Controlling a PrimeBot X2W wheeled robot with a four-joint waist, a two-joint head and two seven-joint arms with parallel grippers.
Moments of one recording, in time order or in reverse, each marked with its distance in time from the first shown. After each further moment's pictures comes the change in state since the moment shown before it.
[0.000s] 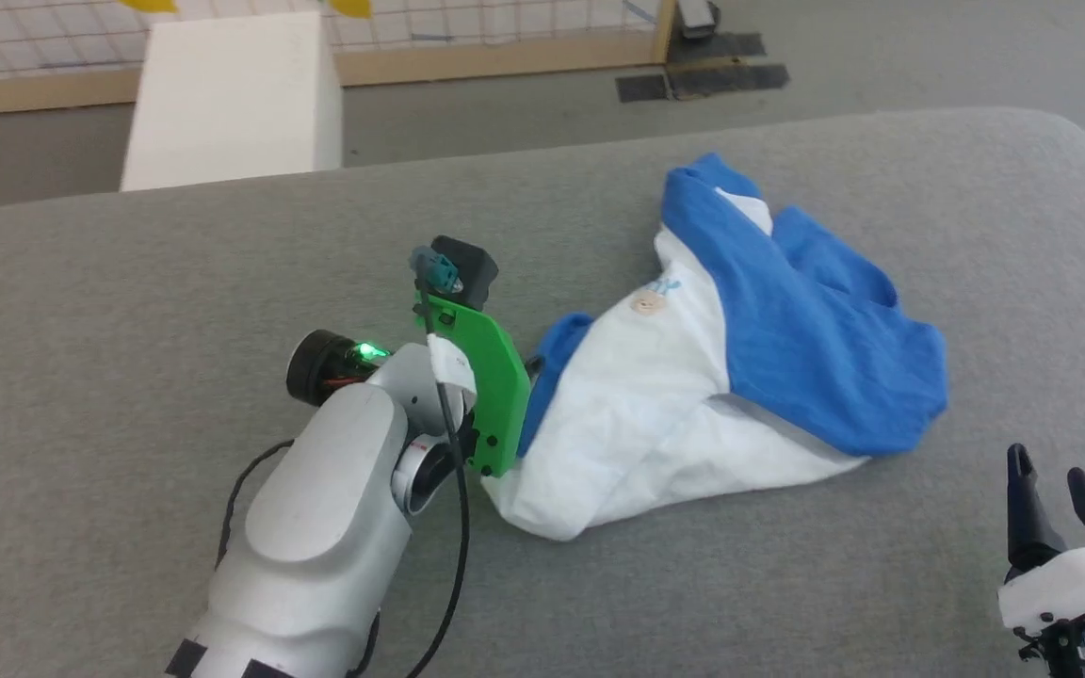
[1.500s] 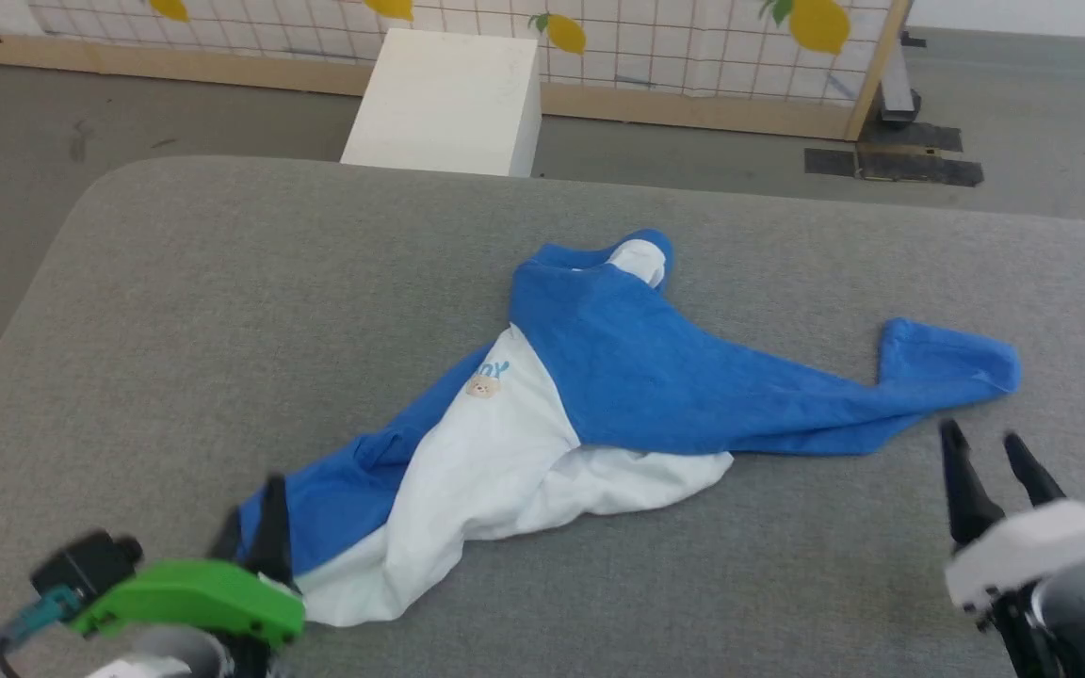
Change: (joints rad) left arm 0.695 -0.023 0.481 -0.482 -0.424 0.262 -0.423; right arm -0.016 -0.001 0.098 -0.046 -0.052 0.000 0.073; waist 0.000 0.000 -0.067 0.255
